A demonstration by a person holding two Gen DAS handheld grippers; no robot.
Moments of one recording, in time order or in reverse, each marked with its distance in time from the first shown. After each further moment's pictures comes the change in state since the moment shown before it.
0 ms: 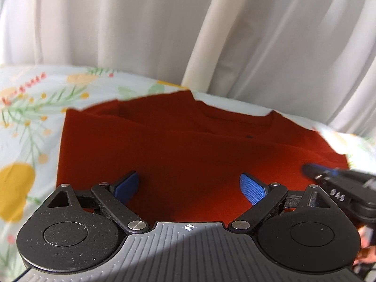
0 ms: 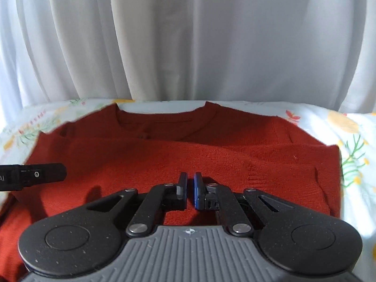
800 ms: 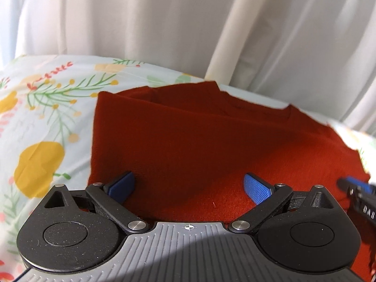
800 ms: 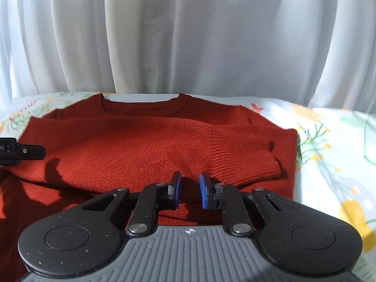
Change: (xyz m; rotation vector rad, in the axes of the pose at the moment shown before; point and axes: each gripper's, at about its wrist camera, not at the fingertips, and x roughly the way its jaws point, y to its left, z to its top) left arm -0.017 0.020 -0.018 -0.031 0.021 0.060; right arm -0.044 -0.013 -0.034 -0.028 -0.015 -0.100
